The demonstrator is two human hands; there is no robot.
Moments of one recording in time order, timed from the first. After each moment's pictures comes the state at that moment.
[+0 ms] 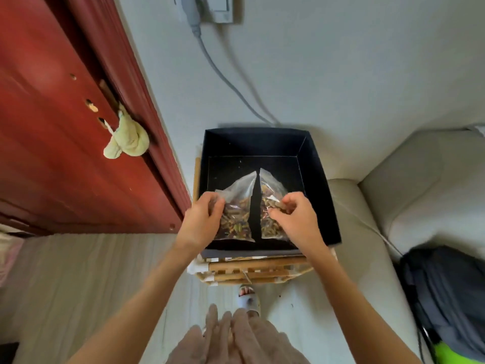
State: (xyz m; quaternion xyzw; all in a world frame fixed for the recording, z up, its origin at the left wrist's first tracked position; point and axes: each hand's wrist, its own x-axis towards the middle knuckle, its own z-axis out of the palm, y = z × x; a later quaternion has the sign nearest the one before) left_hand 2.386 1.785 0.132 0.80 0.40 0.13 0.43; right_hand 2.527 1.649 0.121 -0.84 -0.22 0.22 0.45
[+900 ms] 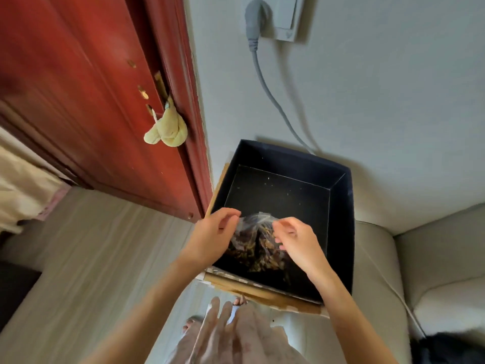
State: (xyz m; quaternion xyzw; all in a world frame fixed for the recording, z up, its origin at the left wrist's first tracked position) left_hand 2.396 1.772 0.134 0.74 0.46 0.15 0.47; right_hand 2.563 1.683 0.121 -0.80 -0.31 0.39 0.34
